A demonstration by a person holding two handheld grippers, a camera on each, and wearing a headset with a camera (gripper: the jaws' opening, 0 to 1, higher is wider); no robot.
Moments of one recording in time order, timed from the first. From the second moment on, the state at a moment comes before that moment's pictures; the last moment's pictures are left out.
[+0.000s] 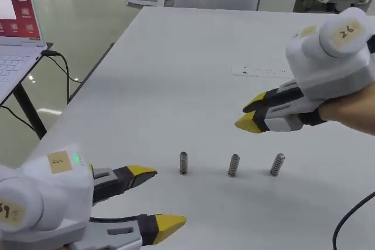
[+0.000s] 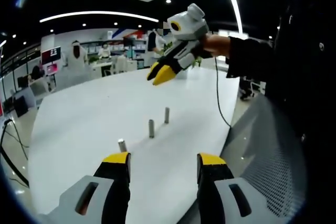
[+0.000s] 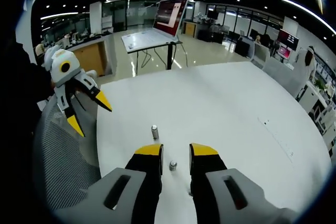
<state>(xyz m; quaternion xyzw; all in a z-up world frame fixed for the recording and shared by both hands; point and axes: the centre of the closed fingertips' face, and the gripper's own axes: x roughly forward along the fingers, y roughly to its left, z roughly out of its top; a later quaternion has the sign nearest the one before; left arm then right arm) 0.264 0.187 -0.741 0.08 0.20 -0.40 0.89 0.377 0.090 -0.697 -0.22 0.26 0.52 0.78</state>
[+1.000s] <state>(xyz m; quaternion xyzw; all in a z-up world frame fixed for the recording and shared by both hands) 0.279 0.183 -0.712 0.06 0.16 -0.39 0.91 0.363 0.001 -0.676 -0.15 0.24 0.45 0.85</state>
